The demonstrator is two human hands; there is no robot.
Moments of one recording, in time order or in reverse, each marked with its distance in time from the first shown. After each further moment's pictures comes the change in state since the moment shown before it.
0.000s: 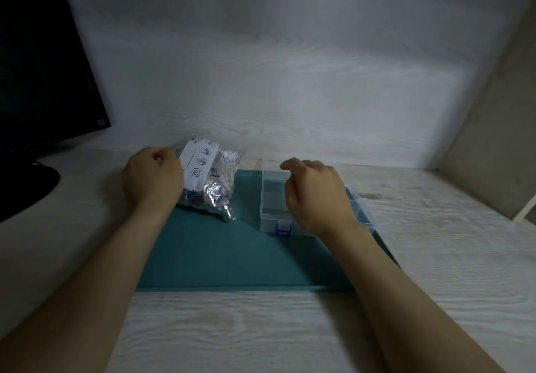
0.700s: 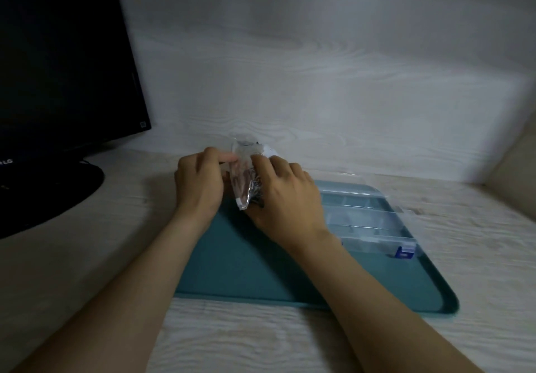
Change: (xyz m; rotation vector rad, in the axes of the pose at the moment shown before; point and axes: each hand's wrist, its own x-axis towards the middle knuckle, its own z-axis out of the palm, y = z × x) left_hand 0.001 0.001 -0.004 -0.410 -0.244 -0.075; right_hand 0.024 -0.092 0.047 -0.094 0.084 -0.160
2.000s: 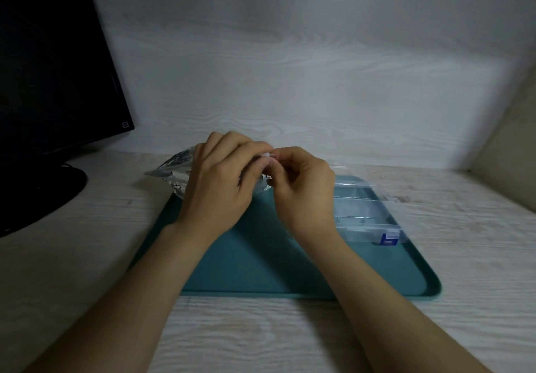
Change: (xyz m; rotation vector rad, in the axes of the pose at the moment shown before) left_hand -0.034 0.008 0.022 0.556 -0.118 1.077; right_hand -0.016 0.018 -0.028 0.941 0.268 0.409
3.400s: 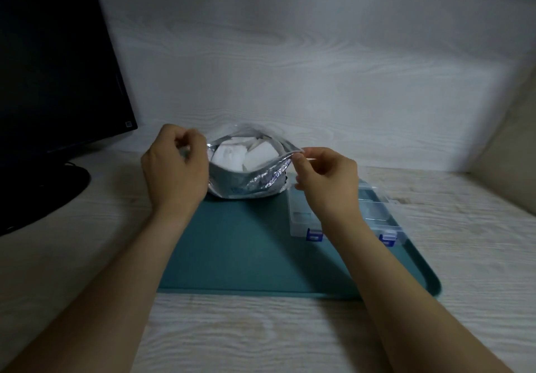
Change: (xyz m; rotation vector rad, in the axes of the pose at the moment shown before) left_hand 0.006 -0.036 -0.017 -0.074 0.318 -0.674; right_hand 0.021 0.020 -0.024 0.110 0.076 0.274
